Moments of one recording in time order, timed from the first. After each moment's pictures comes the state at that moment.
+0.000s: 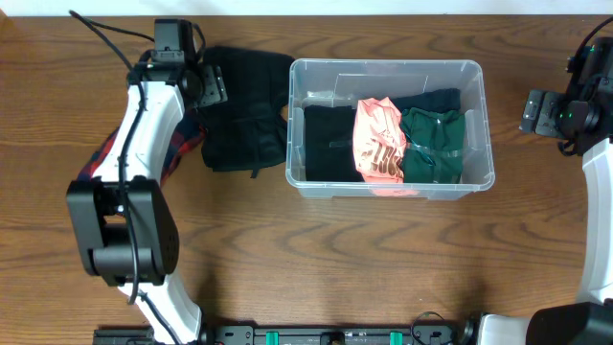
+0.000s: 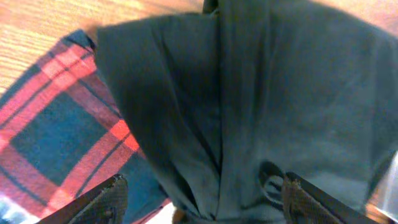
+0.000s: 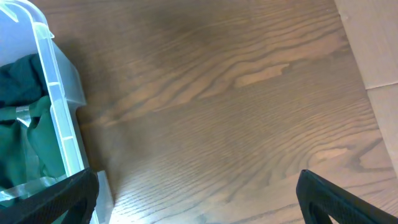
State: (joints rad) left arm -0.01 1.95 1.56 -0.69 -0.05 -0.25; right arm -0.25 1.51 1.50 -0.98 0.22 -0.01
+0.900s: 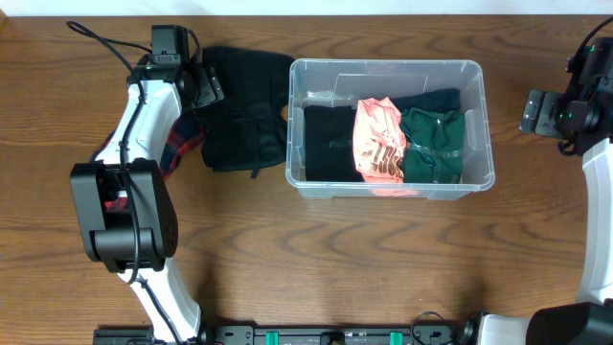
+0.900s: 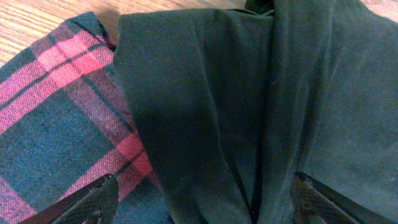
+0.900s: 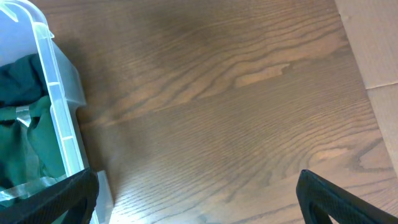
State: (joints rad) left arm 0.03 2.02 1.56 -0.63 -0.06 -0.33; right arm -0.25 1.51 1.50 -0.98 0.22 -0.01
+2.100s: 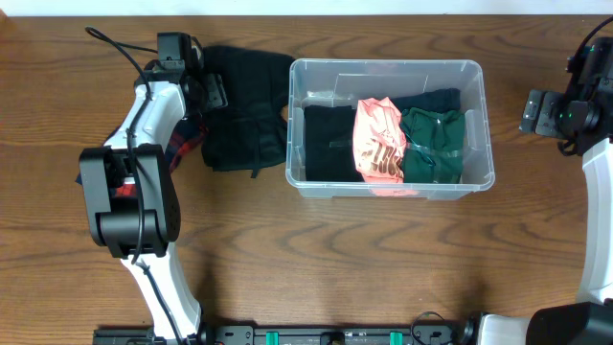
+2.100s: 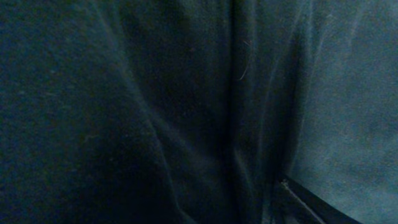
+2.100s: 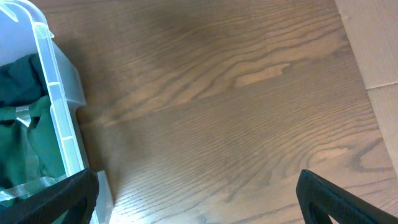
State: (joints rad) left arm 0.04 2.11 1.56 -0.55 0.10 -0.25; right arm -0.25 1.51 1.50 -0.98 0.22 -0.01
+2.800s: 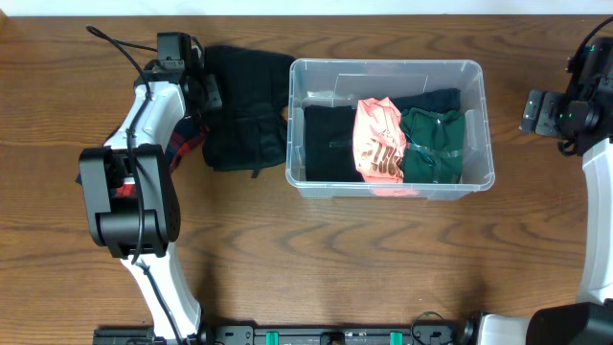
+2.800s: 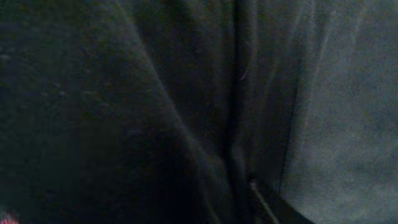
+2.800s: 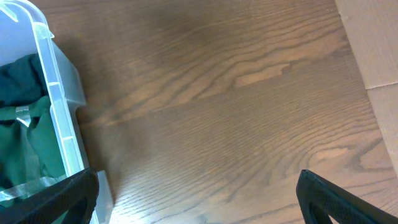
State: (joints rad) left arm 0.04 2.11 1.56 -0.55 0.10 -0.22; right arm -0.25 1.51 1.50 -0.98 0.22 -0.01
